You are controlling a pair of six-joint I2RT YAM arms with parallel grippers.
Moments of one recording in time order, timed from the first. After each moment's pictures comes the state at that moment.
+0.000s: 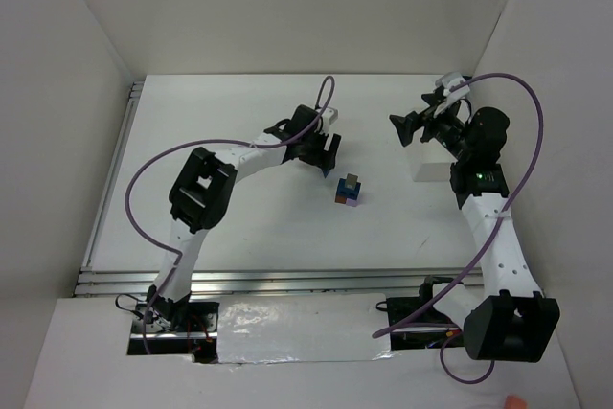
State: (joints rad) left arm -0.60 2.20 1.70 -0.26 0.14 -0.18; right arm -0.08 1.05 0.95 0.13 -0.61 -0.16
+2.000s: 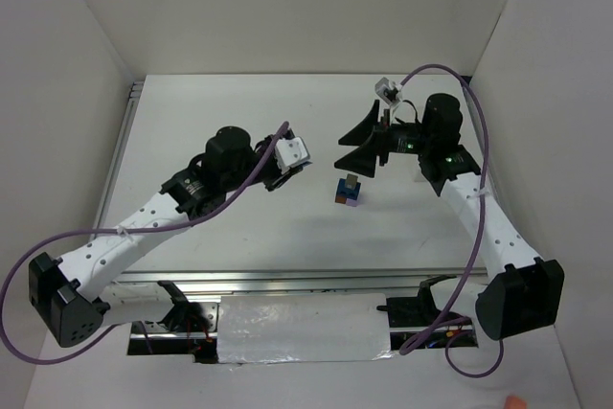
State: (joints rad) left arm -0.72 1.19 1.10 -0.20 0.24 0.41; right arm 0.20 1.20 1.04 0.02 -1.16 0.24
